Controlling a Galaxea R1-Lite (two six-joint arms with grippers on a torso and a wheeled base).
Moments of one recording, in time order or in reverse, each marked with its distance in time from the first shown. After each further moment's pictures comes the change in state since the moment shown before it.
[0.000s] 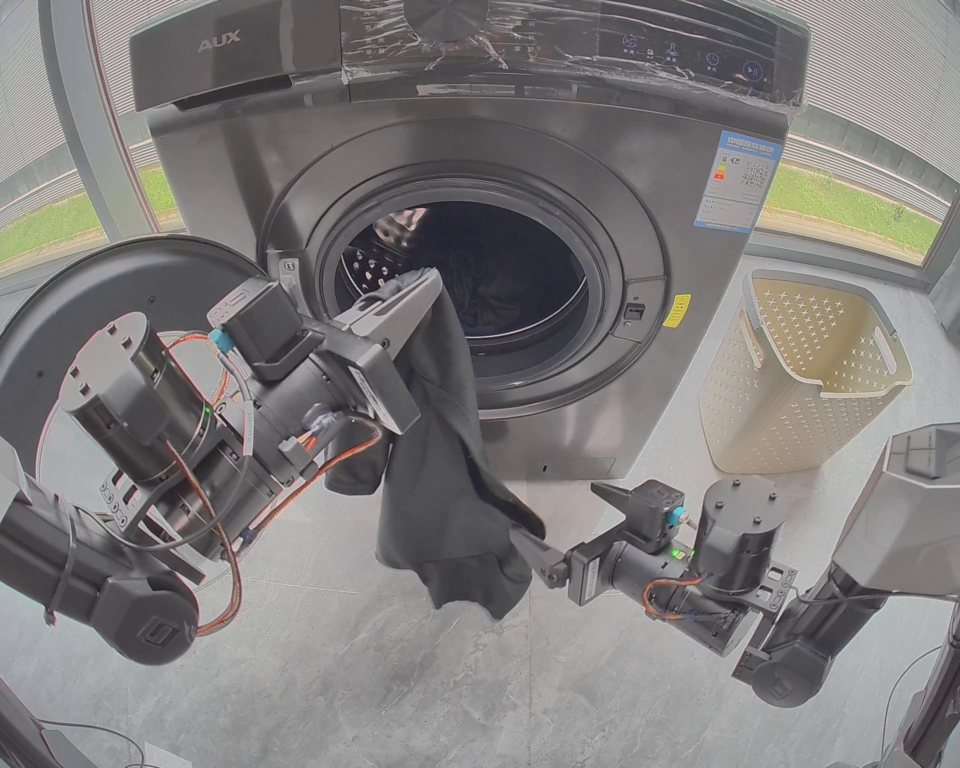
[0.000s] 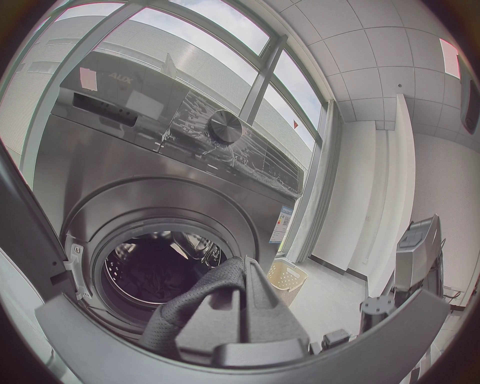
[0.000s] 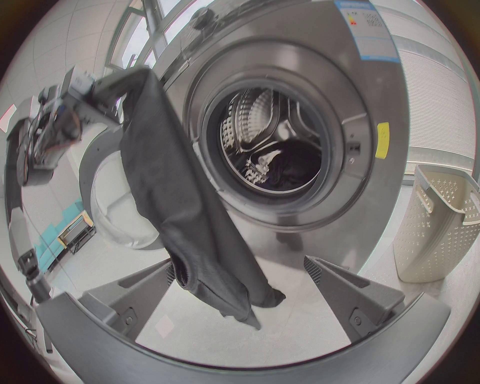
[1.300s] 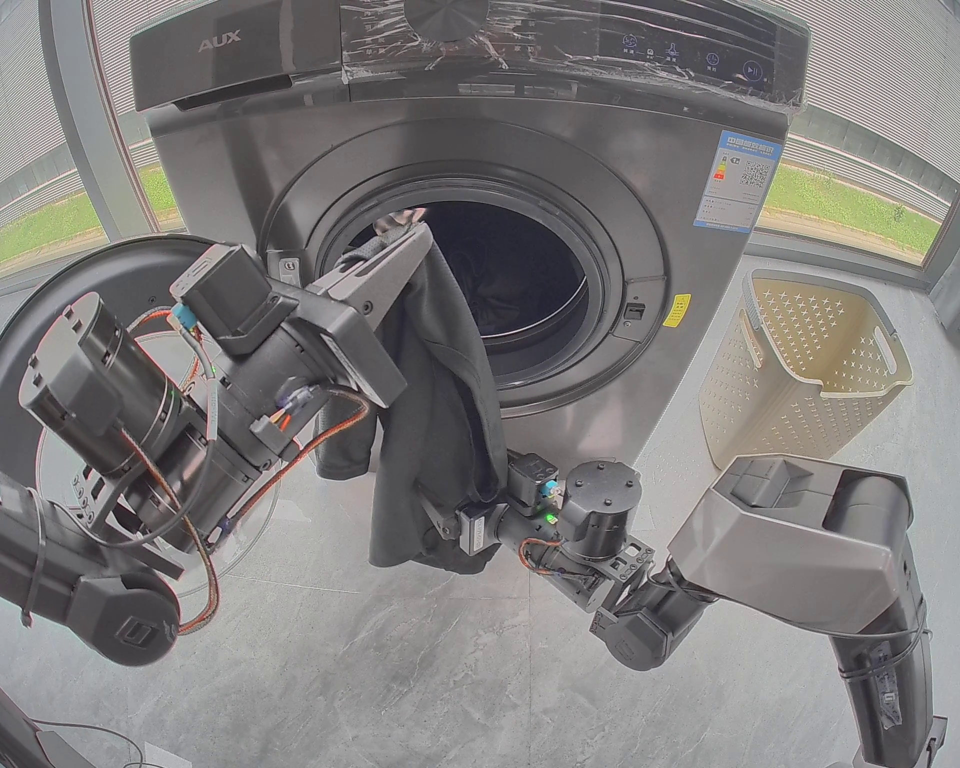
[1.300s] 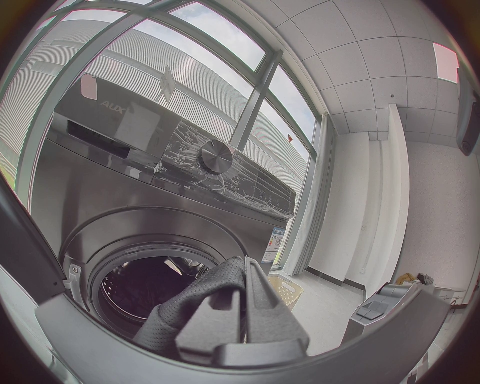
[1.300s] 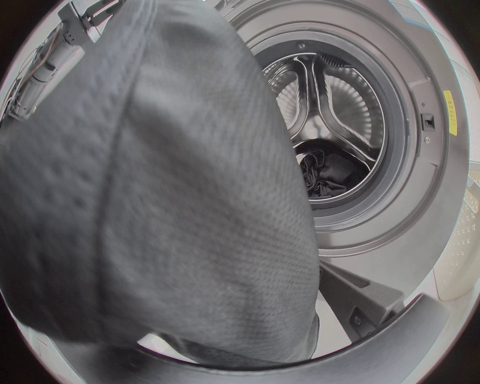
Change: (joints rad) left arm -0.019 -0.054 -0.012 -0.023 -0.005 -0.002; right arm 0.009 0.390 -0.564 0.009 0.064 -0.039
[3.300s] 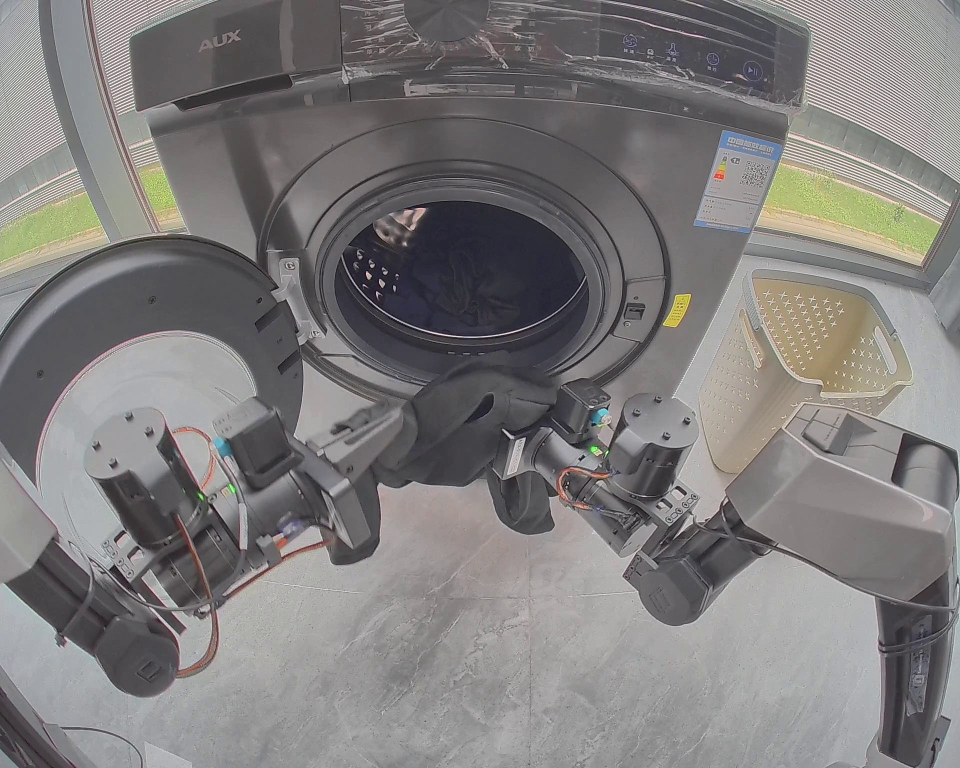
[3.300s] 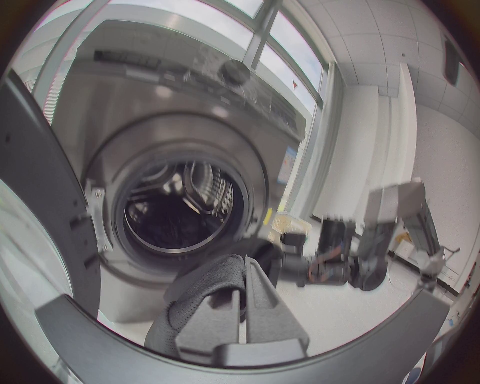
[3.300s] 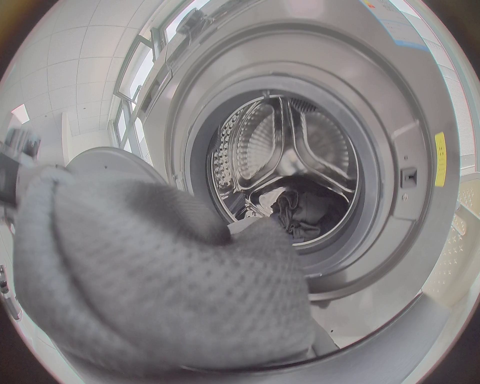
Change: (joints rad) left arm 0.143 0.099 0.261 -0.016 -0.127 0.079; right arm -0.071 -0.119 -0.022 -0.006 -0.031 0.029
